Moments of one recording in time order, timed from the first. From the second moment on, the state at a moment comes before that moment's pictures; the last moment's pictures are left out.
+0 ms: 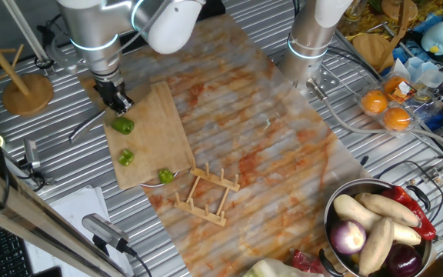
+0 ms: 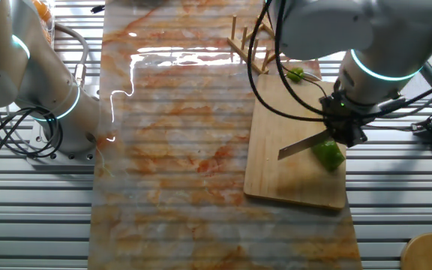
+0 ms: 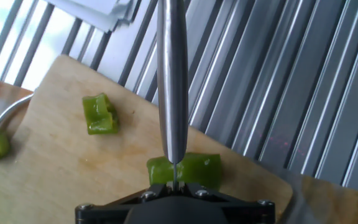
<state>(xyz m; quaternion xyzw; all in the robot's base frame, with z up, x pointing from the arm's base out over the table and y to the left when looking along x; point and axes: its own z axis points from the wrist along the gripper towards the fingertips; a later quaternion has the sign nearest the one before) 0.613 -0.070 0.107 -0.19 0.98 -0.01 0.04</state>
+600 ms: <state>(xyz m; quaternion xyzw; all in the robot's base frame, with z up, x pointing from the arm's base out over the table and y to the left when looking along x) 0.605 -0.072 0.103 -0.19 0.98 -0.02 0.04</state>
